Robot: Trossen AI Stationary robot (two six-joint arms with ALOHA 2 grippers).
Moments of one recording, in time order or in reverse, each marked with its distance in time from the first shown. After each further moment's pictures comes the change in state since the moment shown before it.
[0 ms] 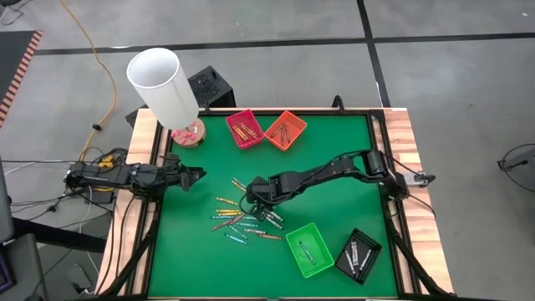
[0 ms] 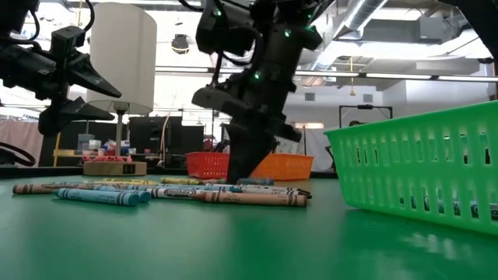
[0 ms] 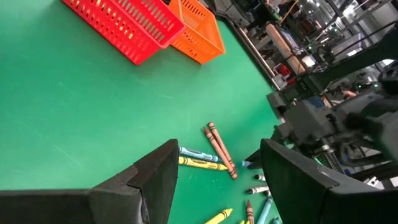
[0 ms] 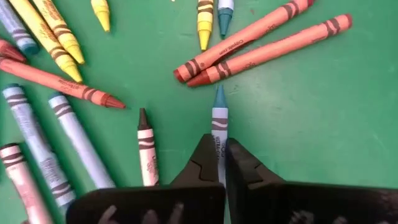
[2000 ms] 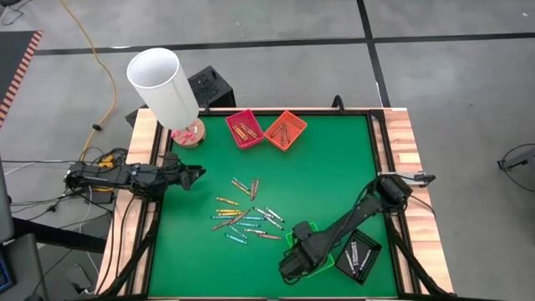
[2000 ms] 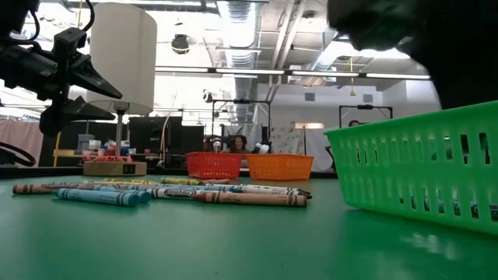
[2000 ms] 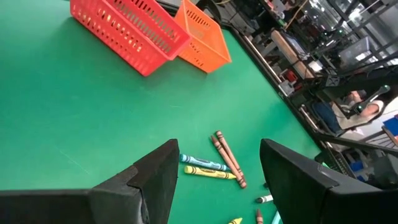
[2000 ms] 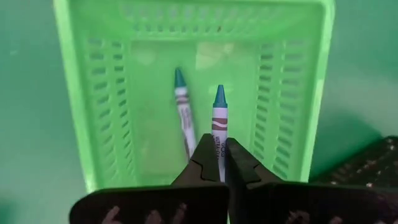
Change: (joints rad) left arm 0.000 0.000 0.000 0.001 -0.046 0.036; right arm 0.491 -0.006 0.157 -0.680 -0.067 1.049
